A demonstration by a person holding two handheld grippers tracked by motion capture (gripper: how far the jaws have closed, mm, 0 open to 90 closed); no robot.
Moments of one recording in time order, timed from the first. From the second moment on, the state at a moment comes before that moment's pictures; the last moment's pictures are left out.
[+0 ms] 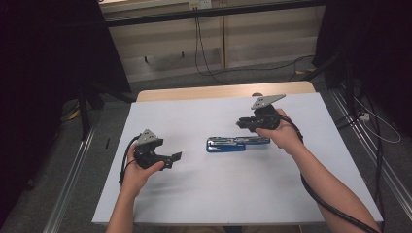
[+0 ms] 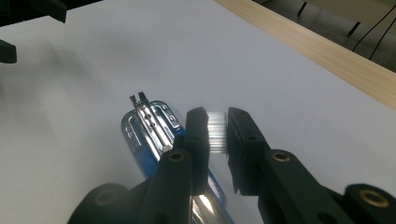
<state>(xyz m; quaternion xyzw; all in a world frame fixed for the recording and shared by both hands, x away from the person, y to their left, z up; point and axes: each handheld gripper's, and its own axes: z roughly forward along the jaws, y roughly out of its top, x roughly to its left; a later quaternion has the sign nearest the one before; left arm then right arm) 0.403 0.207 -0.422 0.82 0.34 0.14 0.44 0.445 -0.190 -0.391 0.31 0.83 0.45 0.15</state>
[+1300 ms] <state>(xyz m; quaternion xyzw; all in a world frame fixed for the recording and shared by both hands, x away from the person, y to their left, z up) 0.374 0.235 -0.427 0.81 0.34 0.13 0.47 0.457 -0.136 -0.405 0.23 0.86 0.43 0.10</state>
